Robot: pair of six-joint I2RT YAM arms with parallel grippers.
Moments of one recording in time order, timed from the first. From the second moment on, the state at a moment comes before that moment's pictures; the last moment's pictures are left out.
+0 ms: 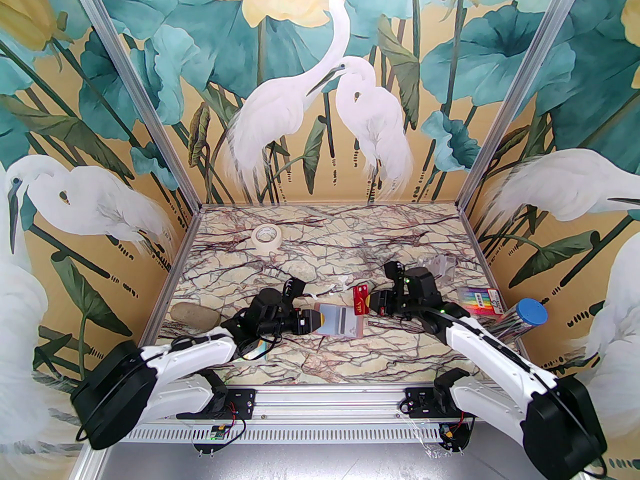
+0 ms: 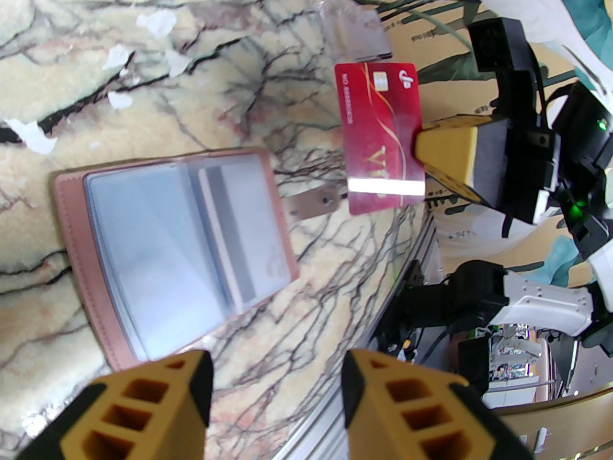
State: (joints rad) left arm -0.73 1.25 0.38 0.29 0.44 -0.79; right arm 0.42 1.07 0.50 -0.15 -0.53 0.64
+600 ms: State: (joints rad) left arm -0.71 1.35 0.39 0.35 0.44 -0.79; right arm 0.50 1.11 0.42 0.03 -0.51 0.71
